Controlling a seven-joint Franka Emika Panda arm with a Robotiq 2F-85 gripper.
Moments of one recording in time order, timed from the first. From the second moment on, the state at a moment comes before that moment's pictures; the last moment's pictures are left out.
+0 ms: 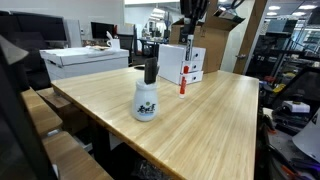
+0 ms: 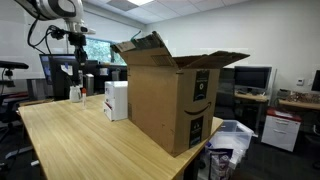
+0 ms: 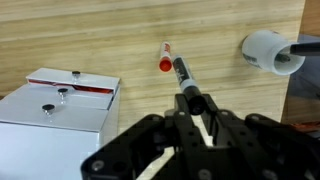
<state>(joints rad) 0.15 -0.24 0.20 -2.13 0.02 1.99 0.53</state>
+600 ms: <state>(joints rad) 0.14 -0.24 0.20 -2.13 0.00 1.99 0.53</state>
